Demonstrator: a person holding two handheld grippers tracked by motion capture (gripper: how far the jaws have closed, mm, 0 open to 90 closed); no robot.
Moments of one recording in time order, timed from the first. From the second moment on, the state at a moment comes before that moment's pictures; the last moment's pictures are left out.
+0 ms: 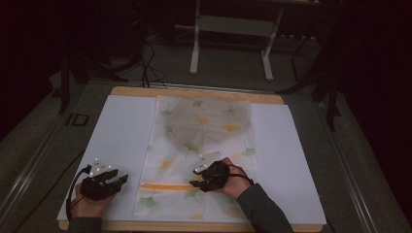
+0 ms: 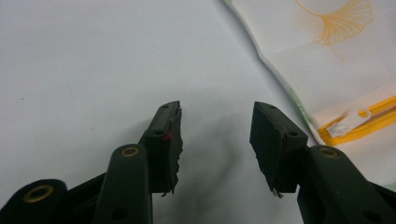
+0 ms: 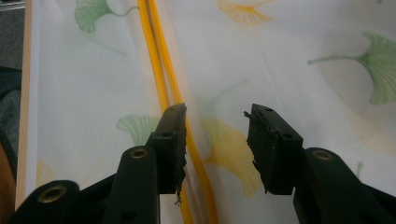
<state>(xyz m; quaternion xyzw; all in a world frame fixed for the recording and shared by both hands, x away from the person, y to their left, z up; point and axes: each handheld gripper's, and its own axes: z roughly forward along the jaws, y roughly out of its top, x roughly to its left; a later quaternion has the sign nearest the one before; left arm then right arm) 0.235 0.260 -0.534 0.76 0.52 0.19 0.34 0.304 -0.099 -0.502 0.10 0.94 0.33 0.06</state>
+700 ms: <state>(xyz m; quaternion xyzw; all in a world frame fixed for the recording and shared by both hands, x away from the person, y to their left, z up) 0.236 0.262 -0.533 0.76 0.52 0.19 0.34 0.301 -0.057 -0.505 0.07 0.93 0.36 0.04</state>
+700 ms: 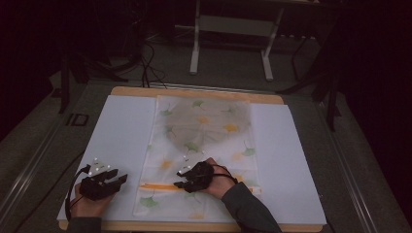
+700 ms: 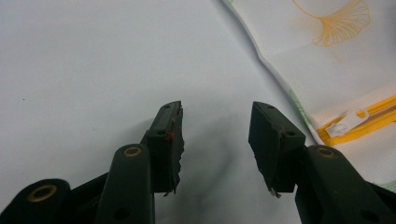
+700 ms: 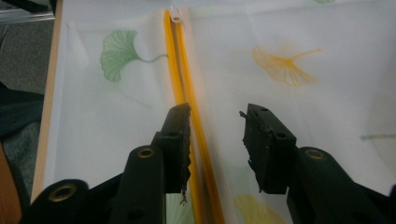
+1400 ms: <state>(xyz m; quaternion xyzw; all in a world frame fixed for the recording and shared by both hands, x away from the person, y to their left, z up) 0.236 0.260 -0.533 0.76 0.52 0.19 0.34 0.299 -0.015 -0.515 0.06 0.93 0.37 0.03</state>
